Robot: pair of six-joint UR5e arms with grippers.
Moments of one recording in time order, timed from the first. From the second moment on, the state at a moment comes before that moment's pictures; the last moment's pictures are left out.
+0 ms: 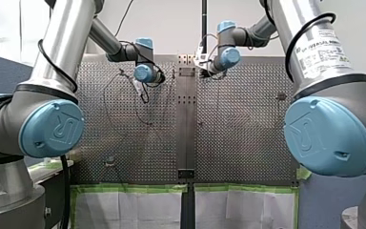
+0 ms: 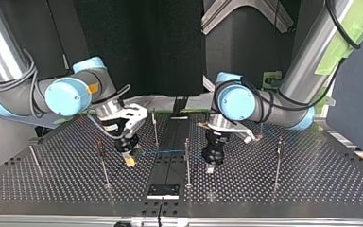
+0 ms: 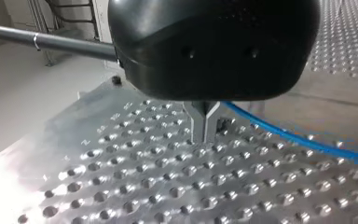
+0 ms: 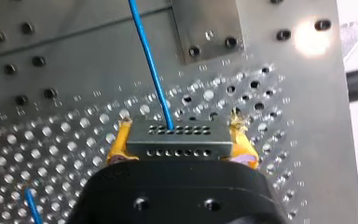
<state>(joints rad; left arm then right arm) -0.24 -1.90 -1.48 -2.77 -1.63 -1.95 2.10 -1.12 1.17 -0.02 1.40 1.84</state>
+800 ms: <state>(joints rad) -0.23 -1.90 -1.47 -2.86 -1.66 -1.91 2.07 -1.10 1.15 -0.02 1.39 1.84</state>
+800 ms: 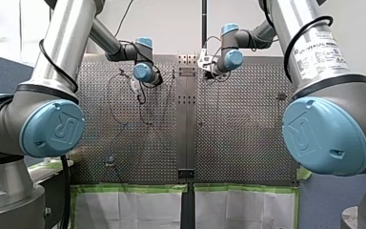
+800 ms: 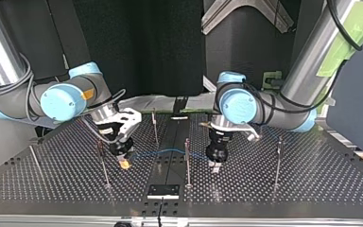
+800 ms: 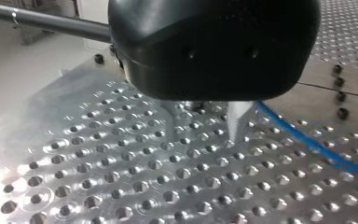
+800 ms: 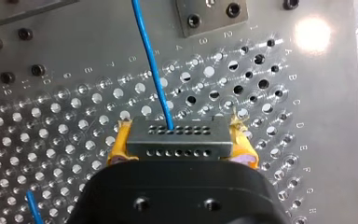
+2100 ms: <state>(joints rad) -0.37 -1.63 -1.64 -2.99 -1.70 -1.86 2.07 -1.16 1.17 0.03 1.39 1.83</state>
